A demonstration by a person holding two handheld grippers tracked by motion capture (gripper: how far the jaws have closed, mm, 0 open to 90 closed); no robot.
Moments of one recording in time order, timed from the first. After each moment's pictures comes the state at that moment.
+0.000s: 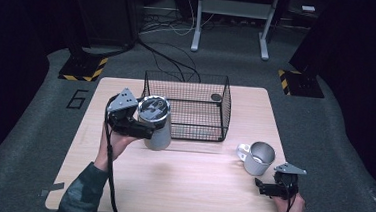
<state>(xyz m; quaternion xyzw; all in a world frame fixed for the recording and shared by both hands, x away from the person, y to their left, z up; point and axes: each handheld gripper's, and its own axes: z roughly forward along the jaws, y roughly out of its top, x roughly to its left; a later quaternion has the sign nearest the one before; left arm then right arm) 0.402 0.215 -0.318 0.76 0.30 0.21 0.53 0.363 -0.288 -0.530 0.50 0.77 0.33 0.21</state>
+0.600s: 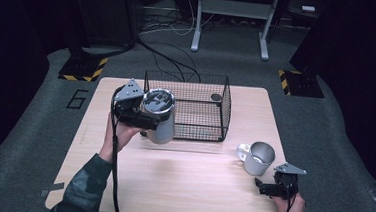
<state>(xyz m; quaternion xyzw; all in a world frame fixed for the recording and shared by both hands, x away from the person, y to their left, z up) 0.423 0.205 -0.306 0.77 0.29 0.21 0.52 0.363 -0.288 -0.530 0.50 0.77 0.33 0.22</state>
